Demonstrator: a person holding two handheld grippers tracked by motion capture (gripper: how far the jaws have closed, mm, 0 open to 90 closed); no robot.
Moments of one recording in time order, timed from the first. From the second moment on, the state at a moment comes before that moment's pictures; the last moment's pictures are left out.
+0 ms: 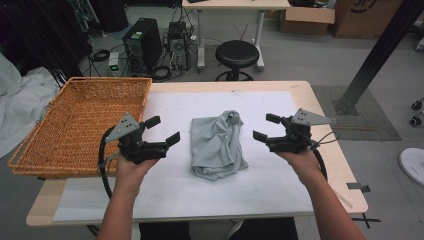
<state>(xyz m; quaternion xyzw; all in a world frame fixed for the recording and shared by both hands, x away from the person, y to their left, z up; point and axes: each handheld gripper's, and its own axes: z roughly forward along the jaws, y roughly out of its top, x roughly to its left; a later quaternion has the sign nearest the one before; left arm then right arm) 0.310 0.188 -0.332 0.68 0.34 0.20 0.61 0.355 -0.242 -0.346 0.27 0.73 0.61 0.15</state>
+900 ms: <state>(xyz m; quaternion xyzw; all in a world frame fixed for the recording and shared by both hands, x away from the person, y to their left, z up) 0.298 0.193 -0.346 0.69 0.34 0.20 0.60 0.362 -0.173 -0.443 0.25 0.82 0.51 0.03</state>
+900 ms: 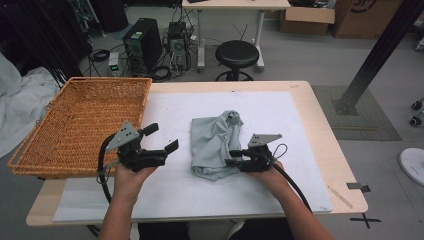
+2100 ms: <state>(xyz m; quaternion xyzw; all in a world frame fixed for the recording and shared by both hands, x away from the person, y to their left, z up) 0.305 0.181 -0.341 0.70 0.34 0.20 0.60 0.378 -0.228 -0.414 0.27 0.77 0.58 0.06</state>
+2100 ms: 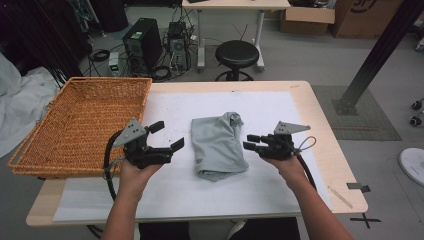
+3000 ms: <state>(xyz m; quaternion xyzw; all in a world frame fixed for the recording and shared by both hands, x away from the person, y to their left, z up) 0.302 0.198 -0.343 0.69 0.35 0.20 0.60 0.488 -0.218 -0.449 0.45 0.73 0.52 0.06</state>
